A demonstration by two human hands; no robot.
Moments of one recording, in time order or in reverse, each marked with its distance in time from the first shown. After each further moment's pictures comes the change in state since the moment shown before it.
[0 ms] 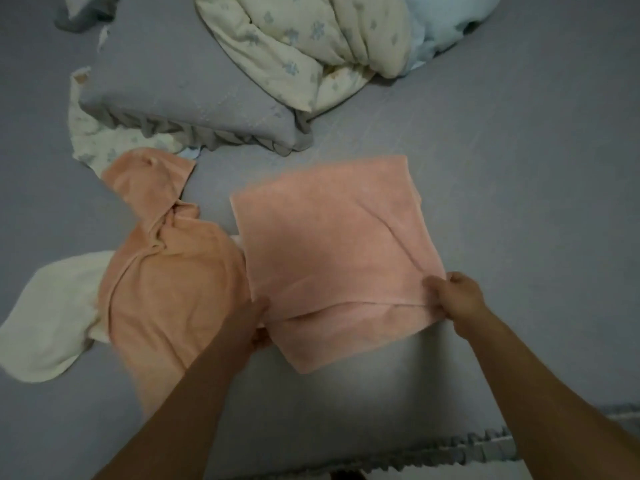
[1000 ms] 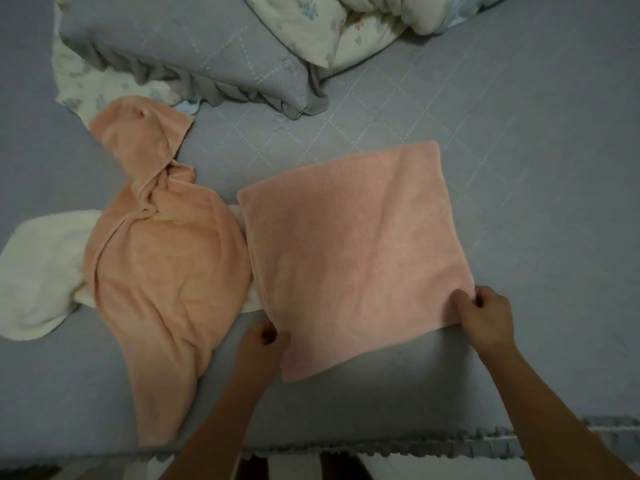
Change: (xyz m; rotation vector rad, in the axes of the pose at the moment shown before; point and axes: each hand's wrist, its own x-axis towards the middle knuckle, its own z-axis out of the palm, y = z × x) left_hand -0.012 -0.087 0.019 0.429 0.181 0.223; right_hand 0.036 0.073 -0.021 -0.323 0.134 -0.255
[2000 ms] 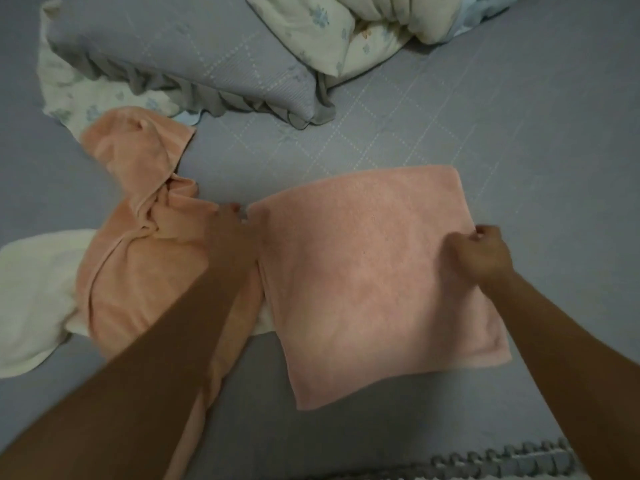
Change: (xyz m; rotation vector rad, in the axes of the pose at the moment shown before) left_hand 0.126 0.151 -0.069 0.237 0.383 0.290; right_hand 0.060 -0.112 0.022 -0.037 0.024 0.101
